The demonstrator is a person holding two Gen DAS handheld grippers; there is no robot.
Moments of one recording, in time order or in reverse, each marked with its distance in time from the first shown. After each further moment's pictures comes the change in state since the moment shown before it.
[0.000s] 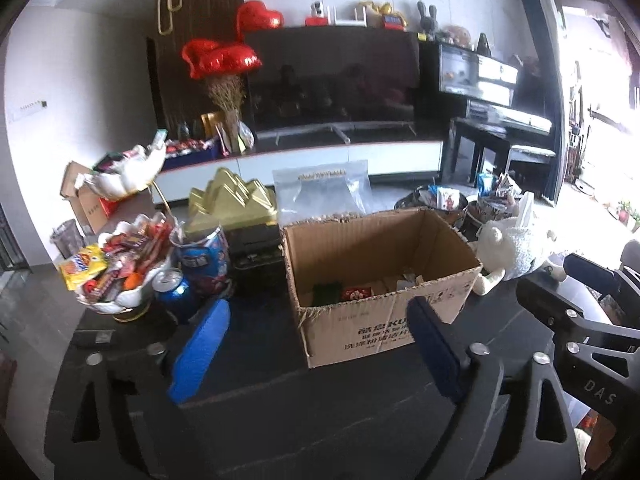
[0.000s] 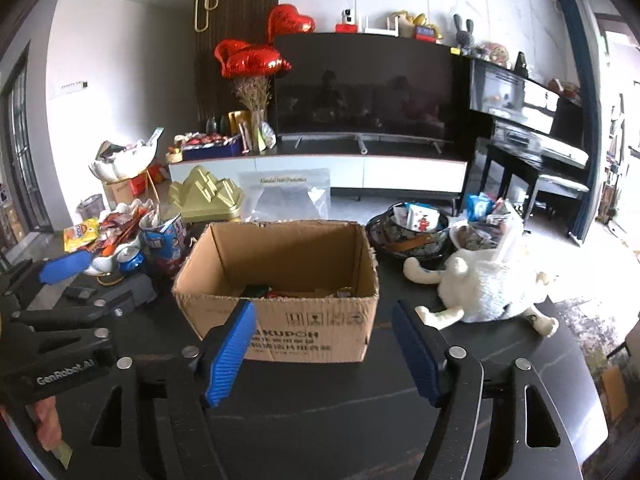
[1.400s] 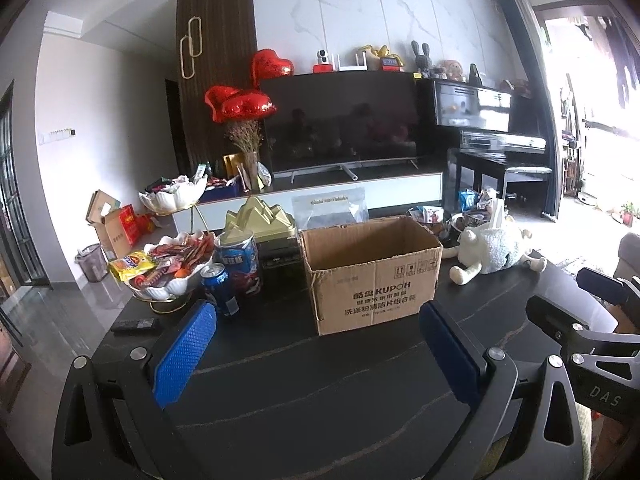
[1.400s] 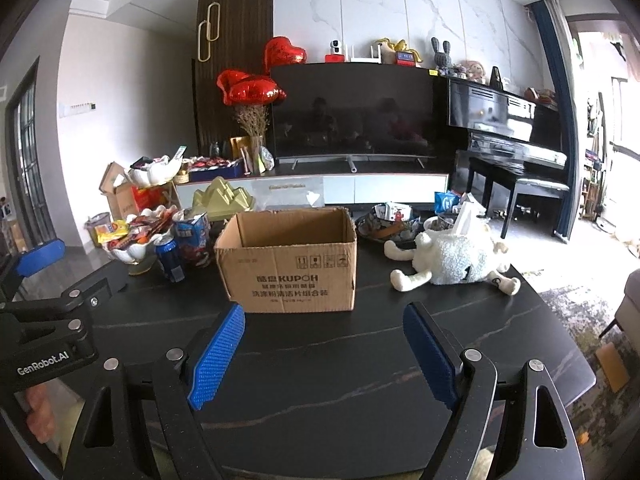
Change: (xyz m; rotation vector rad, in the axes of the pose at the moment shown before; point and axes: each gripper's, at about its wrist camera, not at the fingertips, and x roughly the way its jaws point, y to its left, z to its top) left arm -0.131 -0.018 -0.073 0.020 -0.155 0.060; right arm -0.125 -0.005 -0.081 0.026 -0.096 0.001
